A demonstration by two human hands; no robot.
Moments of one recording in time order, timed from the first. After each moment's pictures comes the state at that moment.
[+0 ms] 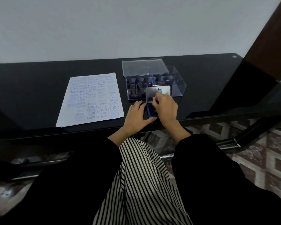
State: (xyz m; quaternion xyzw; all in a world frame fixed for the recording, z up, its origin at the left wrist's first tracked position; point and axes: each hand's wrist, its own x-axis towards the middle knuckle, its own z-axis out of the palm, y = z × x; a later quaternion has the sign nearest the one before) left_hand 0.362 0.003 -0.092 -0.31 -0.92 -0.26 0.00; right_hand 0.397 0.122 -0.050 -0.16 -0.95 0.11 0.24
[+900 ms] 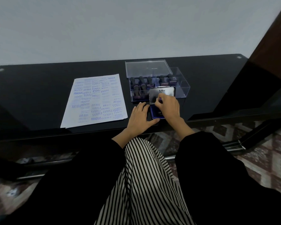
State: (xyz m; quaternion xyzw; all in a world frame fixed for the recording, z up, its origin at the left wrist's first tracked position) left_hand 0.362 0.003 -0.090 -0.31 -0.92 -0.25 -0.01; right_hand 0.385 0.131 -0.048 -0.14 -0.95 0.17 0.20
